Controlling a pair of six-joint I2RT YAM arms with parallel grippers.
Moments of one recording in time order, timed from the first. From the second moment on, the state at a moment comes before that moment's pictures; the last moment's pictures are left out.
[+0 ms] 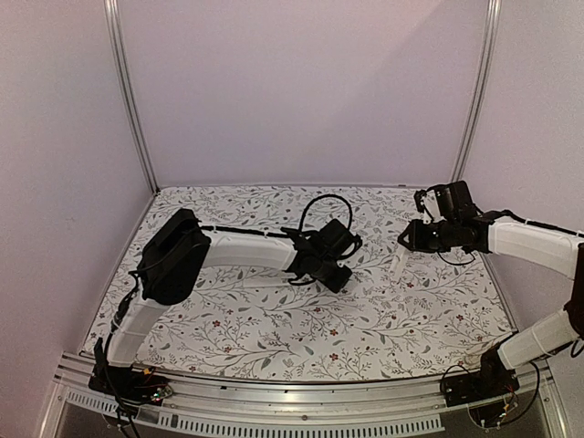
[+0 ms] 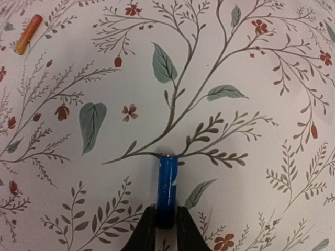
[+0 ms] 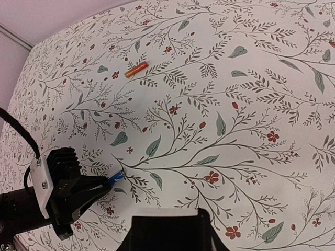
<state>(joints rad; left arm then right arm) -1.03 2.40 1.82 -0.38 -0.15 -0.17 0.36 1.36 0.86 -0.28 -0.13 0.34</state>
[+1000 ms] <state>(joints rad) -1.02 1.83 1.41 -0.41 0.15 -0.19 0.42 1.57 0.68 0.48 -0.69 0.72</state>
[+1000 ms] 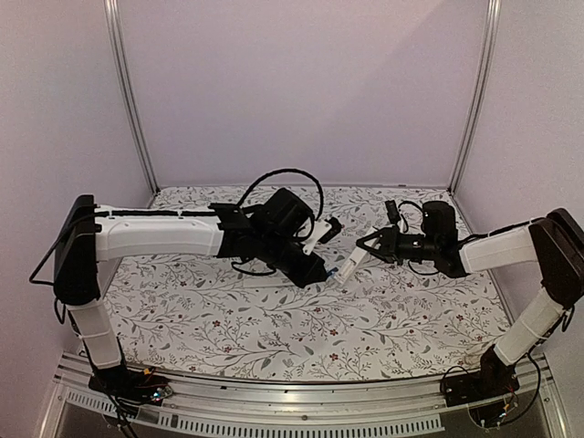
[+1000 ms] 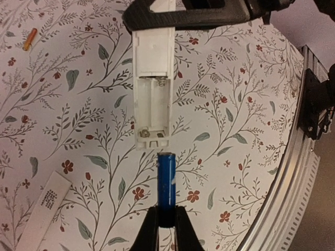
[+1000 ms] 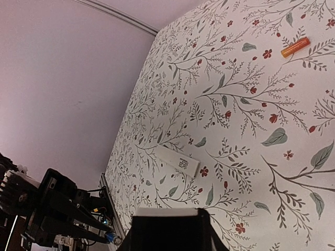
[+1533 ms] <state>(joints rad) -1.02 1.92 1.49 -0.47 0.14 -0.25 0.46 1.75 0.65 0.87 -0.74 0.96</state>
